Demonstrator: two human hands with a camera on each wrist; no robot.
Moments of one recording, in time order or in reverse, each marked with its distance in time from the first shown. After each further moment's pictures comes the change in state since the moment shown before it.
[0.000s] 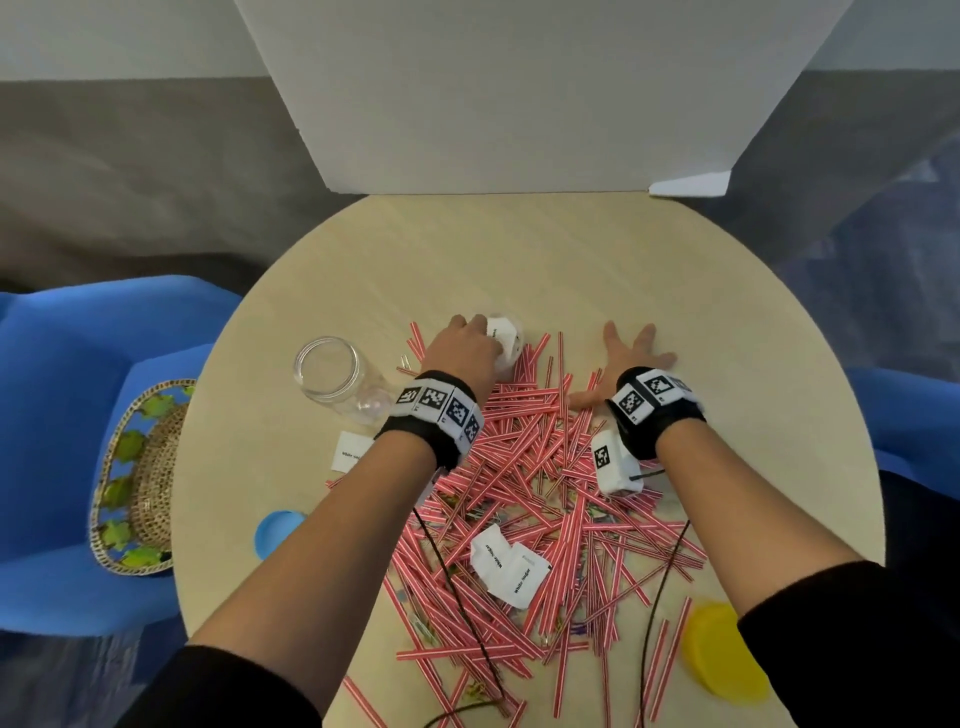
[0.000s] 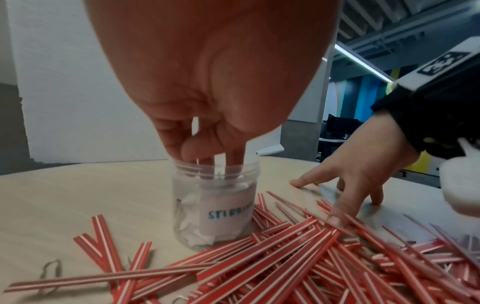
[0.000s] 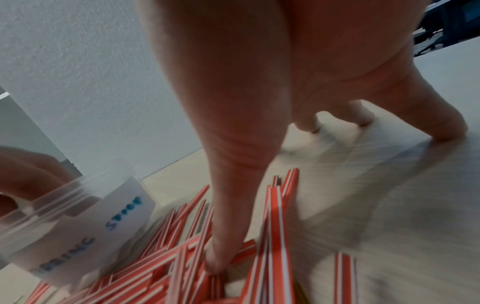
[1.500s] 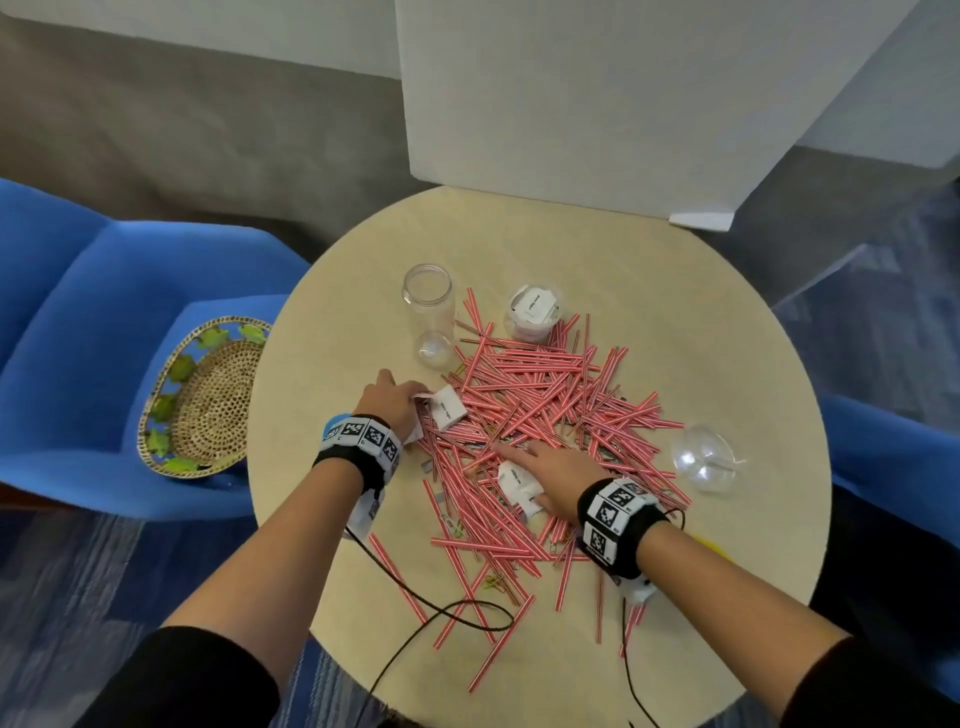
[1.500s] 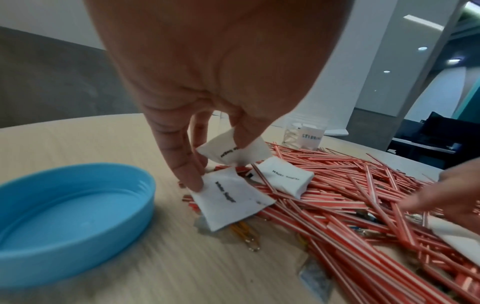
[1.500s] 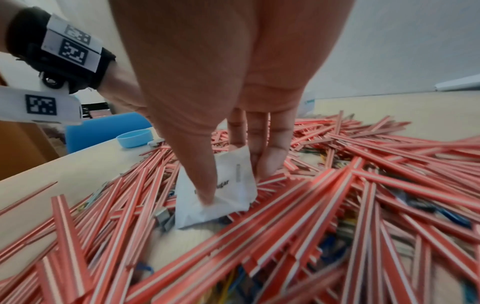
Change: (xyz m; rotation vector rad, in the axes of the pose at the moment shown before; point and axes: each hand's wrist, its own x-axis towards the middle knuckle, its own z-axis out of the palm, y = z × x) left_hand -0.165 -0.107 0.098 -0.272 0.003 -0.383; right_hand -0.188 -0.011 0.132 -0.555 -0.029 -0.796
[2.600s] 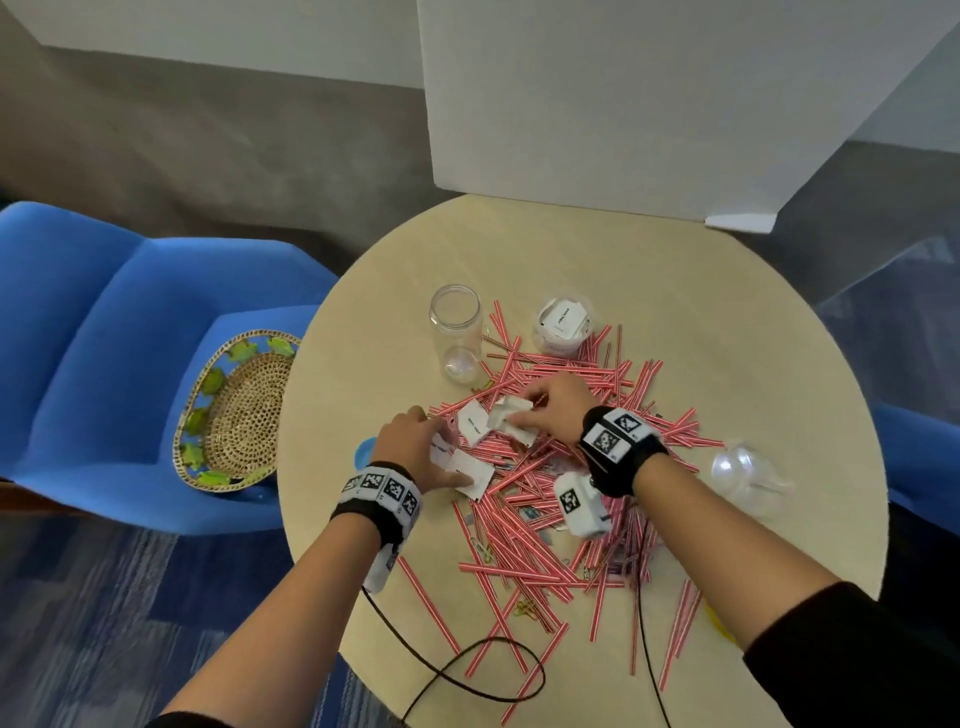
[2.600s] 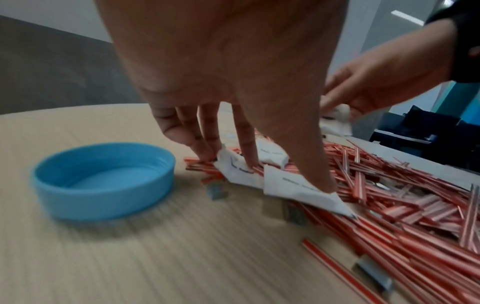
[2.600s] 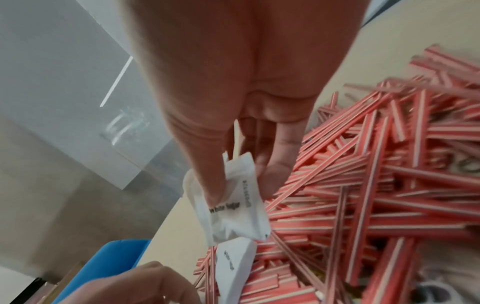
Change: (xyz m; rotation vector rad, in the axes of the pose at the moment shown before) left_hand -0.033 0.000 -0.013 0.009 -0.129 0.021; right_hand 0.068 -0.001 -0.083 0.763 0.223 0.137
